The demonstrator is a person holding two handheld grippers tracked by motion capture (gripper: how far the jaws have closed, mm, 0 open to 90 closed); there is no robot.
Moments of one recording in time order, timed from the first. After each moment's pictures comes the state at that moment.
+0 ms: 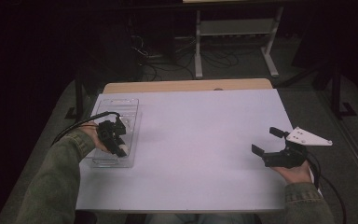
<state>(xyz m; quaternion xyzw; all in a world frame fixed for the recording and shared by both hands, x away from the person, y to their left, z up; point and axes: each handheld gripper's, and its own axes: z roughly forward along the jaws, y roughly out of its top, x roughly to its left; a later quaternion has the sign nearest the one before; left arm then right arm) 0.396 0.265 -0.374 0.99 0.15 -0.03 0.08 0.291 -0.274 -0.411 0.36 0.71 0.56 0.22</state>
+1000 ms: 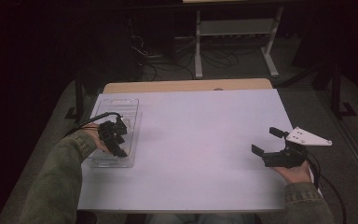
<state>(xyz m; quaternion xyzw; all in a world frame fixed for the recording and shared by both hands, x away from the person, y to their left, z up) 0.399 0.266 -0.379 0.98 0.17 -0.01 0.07 0.292 -0.273 -0.411 0.36 0.71 0.56 0.22</state>
